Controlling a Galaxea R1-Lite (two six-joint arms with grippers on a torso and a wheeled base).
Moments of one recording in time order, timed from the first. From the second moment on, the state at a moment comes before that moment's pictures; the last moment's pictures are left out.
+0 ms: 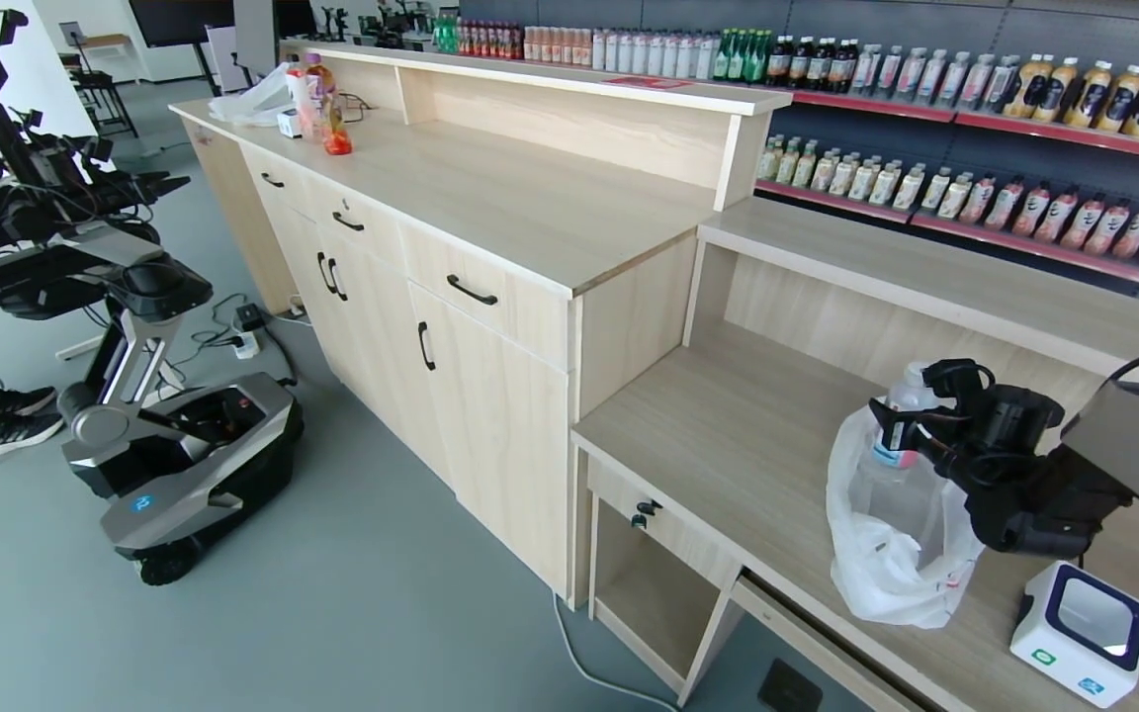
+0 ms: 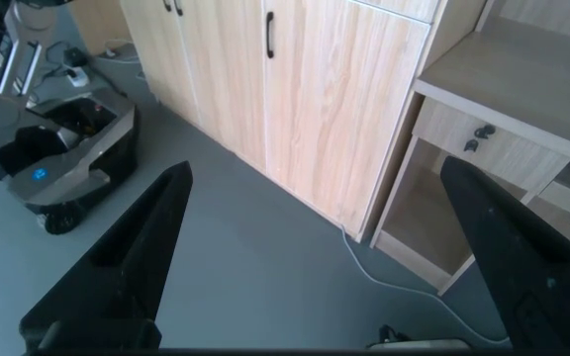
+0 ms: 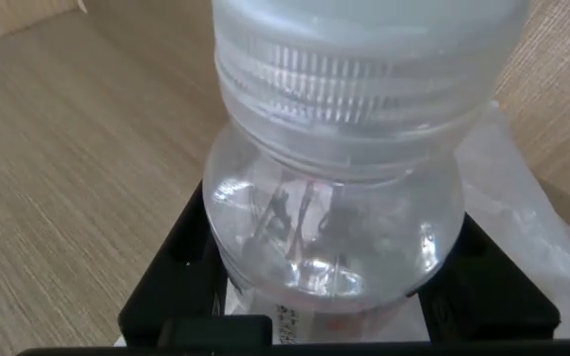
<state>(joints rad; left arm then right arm) 0.00 0.00 0.00 0.00 -0.05 0.00 -0.19 2.53 -1.19 -1.27 0.15 -0.13</state>
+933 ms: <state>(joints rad) 0.00 0.00 0.00 0.00 -0.05 0.00 -0.21 2.52 -1.14 -1.28 0.17 -0.13</state>
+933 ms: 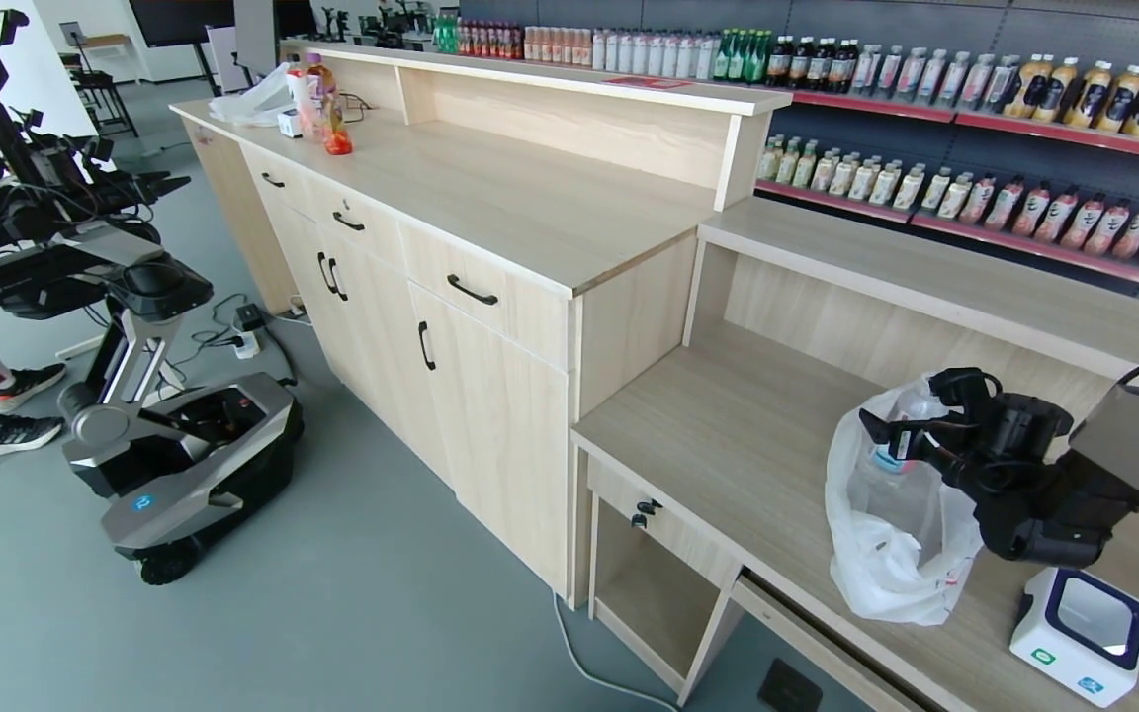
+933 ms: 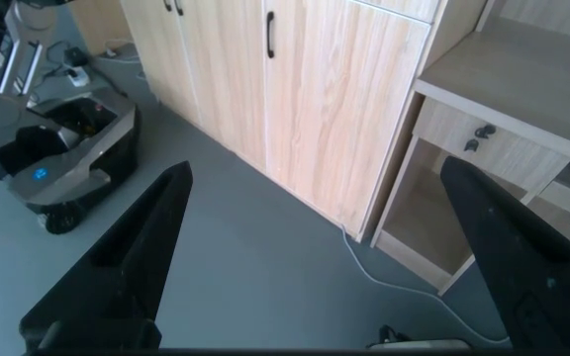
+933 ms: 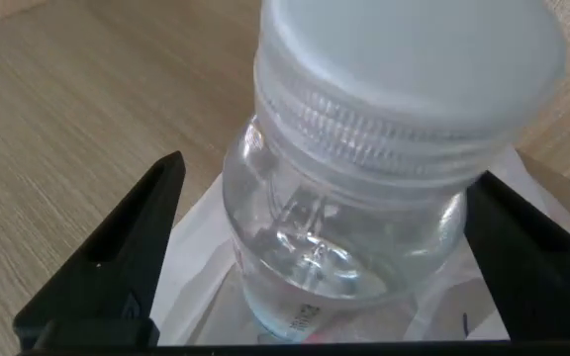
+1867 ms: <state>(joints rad) 0.00 0.00 0.00 0.00 -0.05 0.00 -0.25 1.61 -0.70 -0.84 0.02 -0.38</state>
